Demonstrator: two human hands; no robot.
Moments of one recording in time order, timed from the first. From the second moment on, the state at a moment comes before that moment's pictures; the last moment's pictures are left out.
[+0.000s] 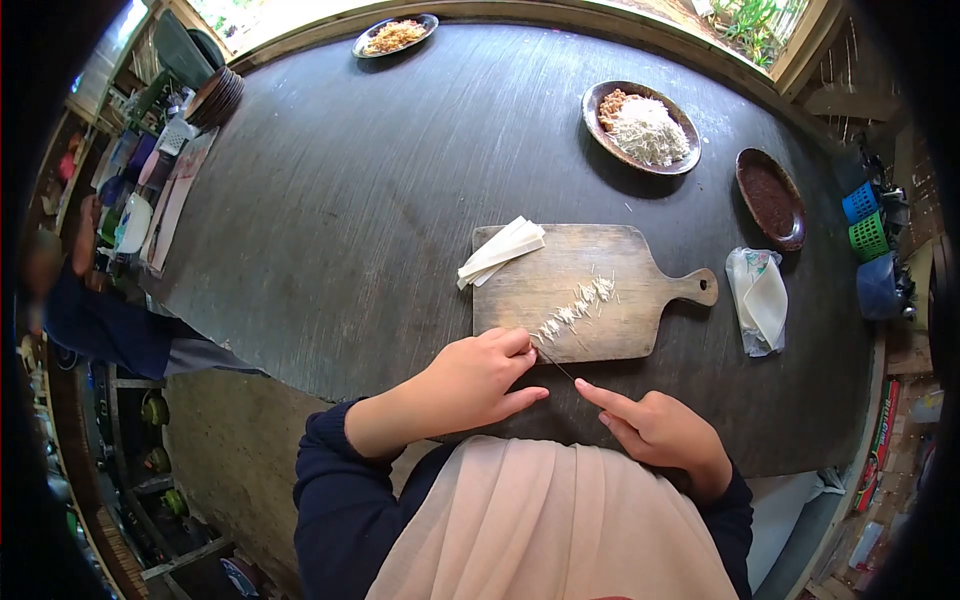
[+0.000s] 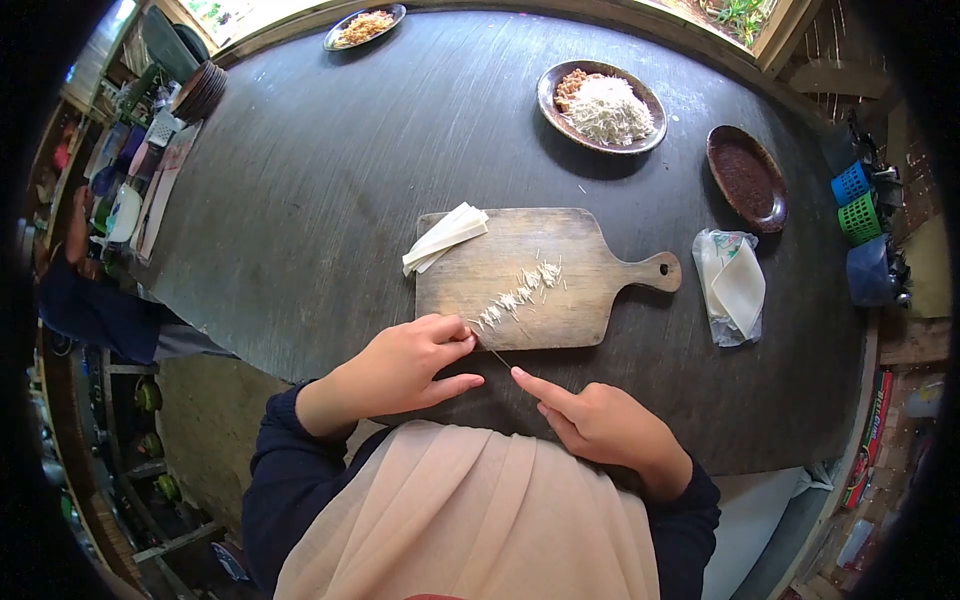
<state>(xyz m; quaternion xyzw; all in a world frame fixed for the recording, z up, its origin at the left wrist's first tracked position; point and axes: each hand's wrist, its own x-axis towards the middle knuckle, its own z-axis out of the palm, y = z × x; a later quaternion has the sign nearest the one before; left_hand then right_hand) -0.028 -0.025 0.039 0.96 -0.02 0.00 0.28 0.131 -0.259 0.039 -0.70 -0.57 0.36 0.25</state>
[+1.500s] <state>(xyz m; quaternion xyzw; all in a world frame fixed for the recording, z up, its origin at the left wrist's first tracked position) -0.026 -0.028 0.040 0.96 0.00 -0.01 0.28 0.139 -0.266 0.046 -0.68 -0.56 0.42 0.22</state>
